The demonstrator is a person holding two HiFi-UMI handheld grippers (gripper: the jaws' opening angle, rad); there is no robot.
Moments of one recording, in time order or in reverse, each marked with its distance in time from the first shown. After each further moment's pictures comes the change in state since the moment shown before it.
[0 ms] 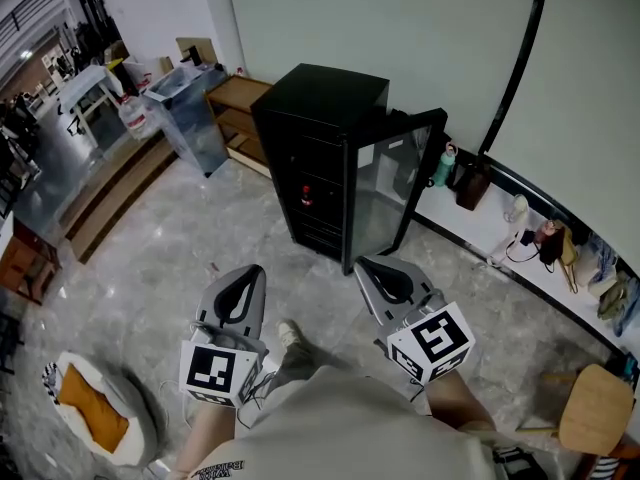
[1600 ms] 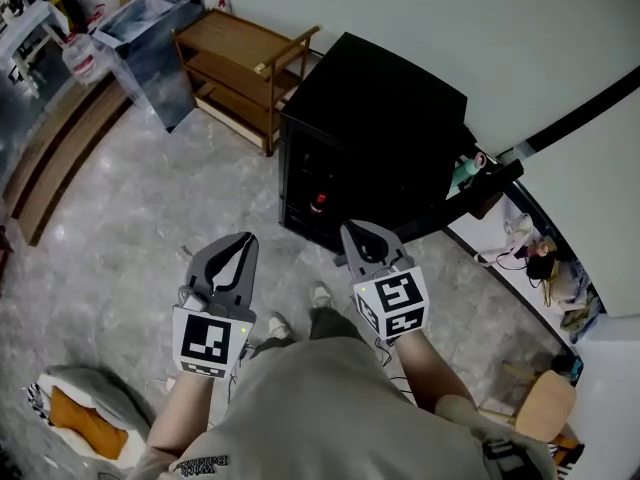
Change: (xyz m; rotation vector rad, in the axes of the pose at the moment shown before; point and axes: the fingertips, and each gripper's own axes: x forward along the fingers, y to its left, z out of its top) left arm 0.272 0.328 -0.117 -0.060 0.169 -0.131; right arm 0.433 -0.144 -0.091 0.010 0.374 -0.166
